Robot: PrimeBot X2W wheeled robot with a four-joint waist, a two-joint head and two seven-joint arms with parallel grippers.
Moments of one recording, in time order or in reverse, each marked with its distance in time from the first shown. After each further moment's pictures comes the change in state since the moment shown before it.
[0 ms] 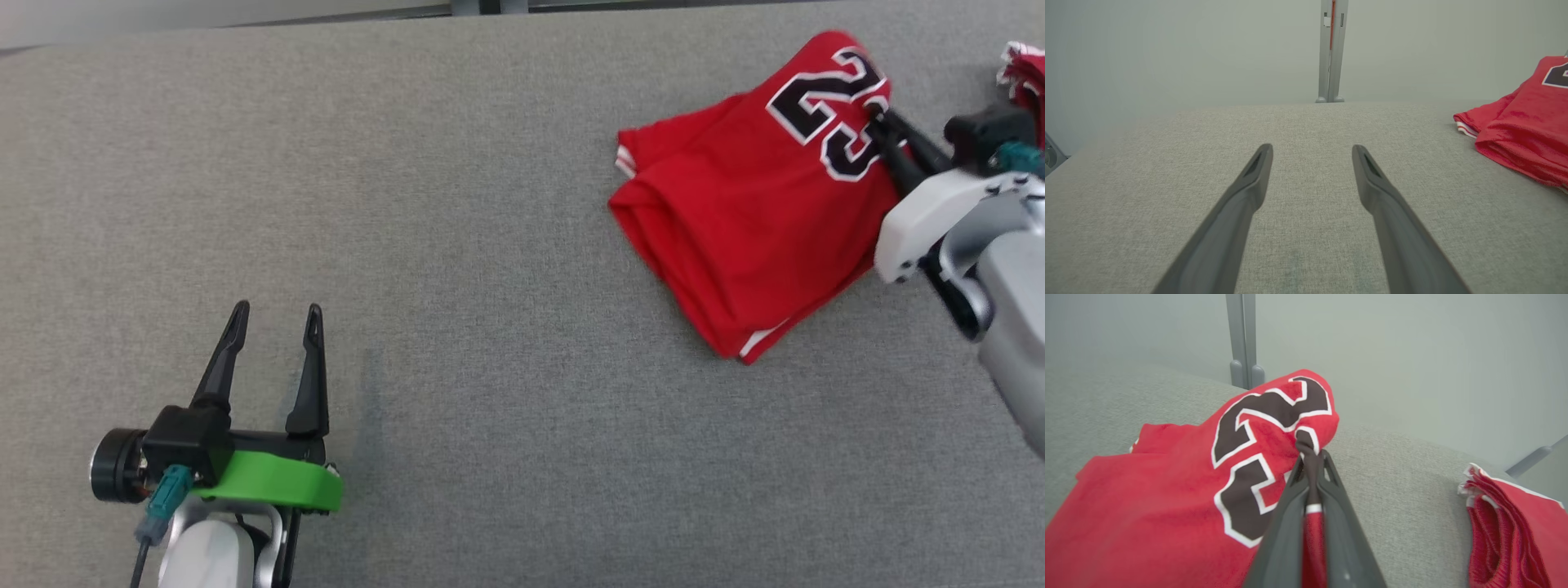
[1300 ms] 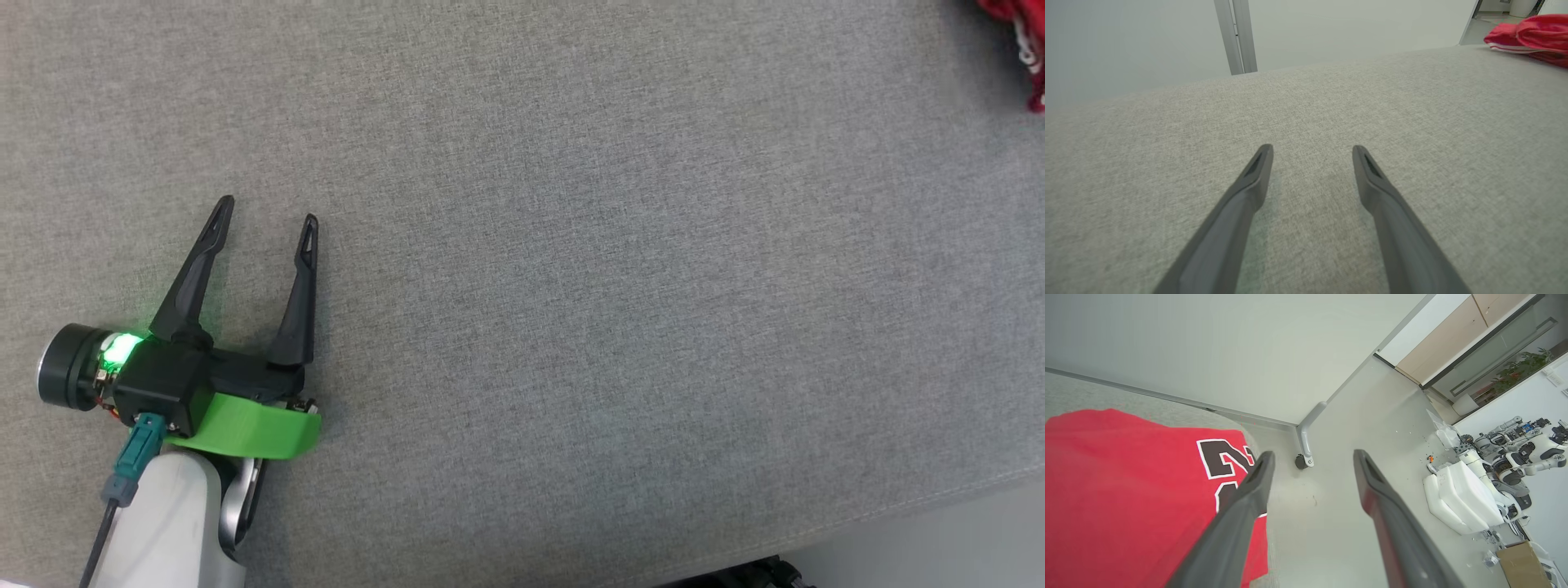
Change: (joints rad) left arm -0.131 0.128 -0.087 -0.110 0.030 0.000 -0.001; right arm -0.419 -0.412 -0.014 0.175 -0.002 0.000 0.035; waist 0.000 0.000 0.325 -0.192
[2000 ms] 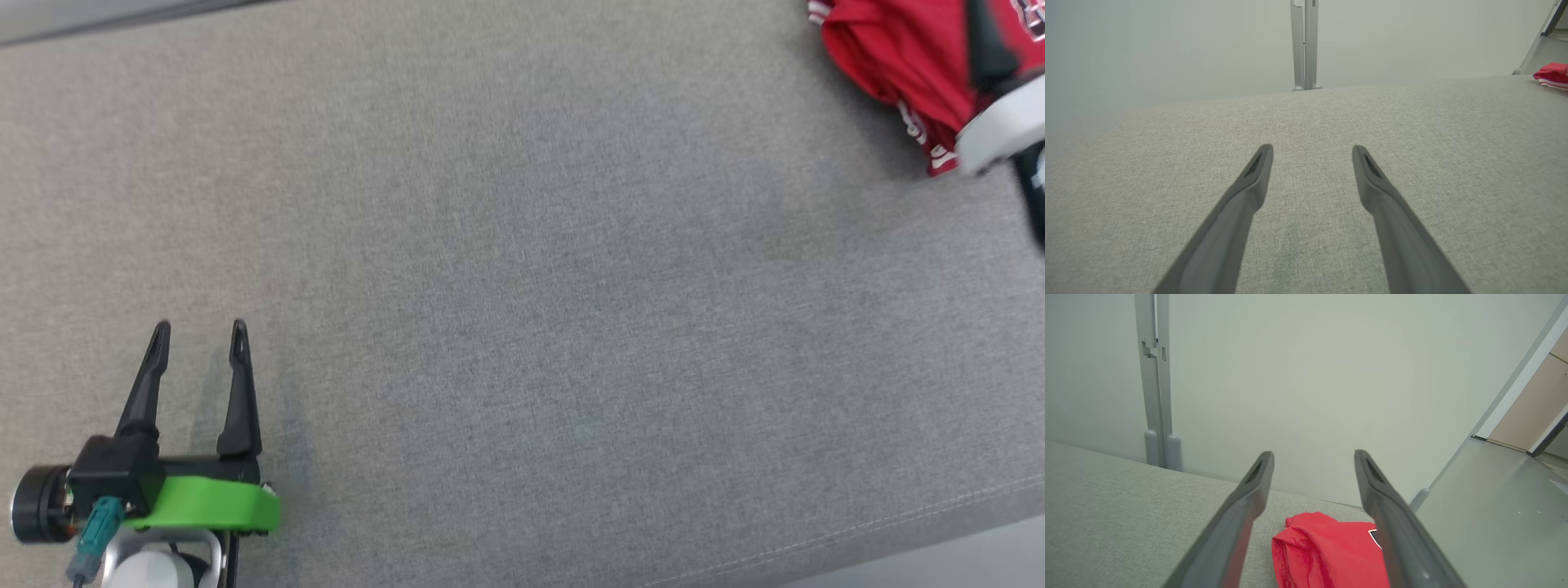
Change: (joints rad) left arm 0.176 -0.056 0.152 0.052 -0.044 0.033 0.001; right arm 0.343 0.322 -0.145 -0.385 -0.052 0.000 -0.103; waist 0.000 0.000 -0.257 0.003
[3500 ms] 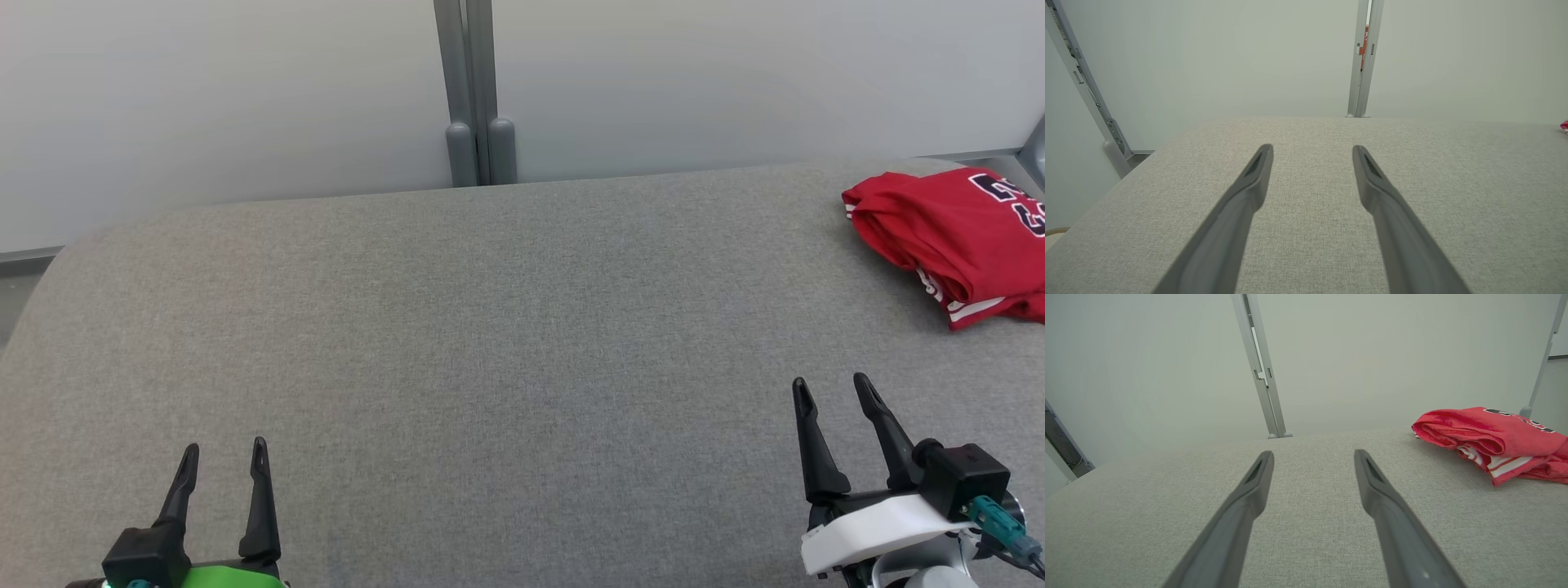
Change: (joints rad) left arm 0.162 -0.069 0.058 0.100 0.007 -0.027 0.000; right arm 0.938 0.436 -0.277 -0.474 -0.128 0.000 0.000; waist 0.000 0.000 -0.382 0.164
